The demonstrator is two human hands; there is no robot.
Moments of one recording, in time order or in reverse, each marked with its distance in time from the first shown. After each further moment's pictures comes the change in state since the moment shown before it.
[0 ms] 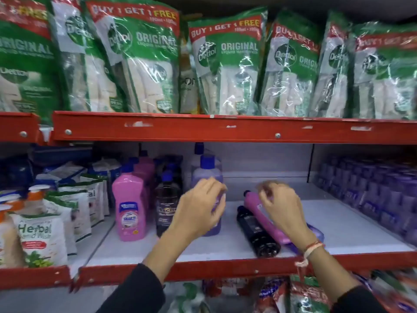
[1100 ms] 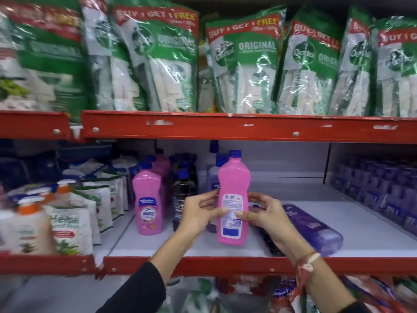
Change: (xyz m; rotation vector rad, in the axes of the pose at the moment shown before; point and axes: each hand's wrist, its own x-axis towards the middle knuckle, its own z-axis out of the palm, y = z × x) left_hand -0.025 -0.027 0.014 -1.128 -0.041 -0.896; right_hand -0.027 -0.036 0.032 1.134 -0.480 0.382
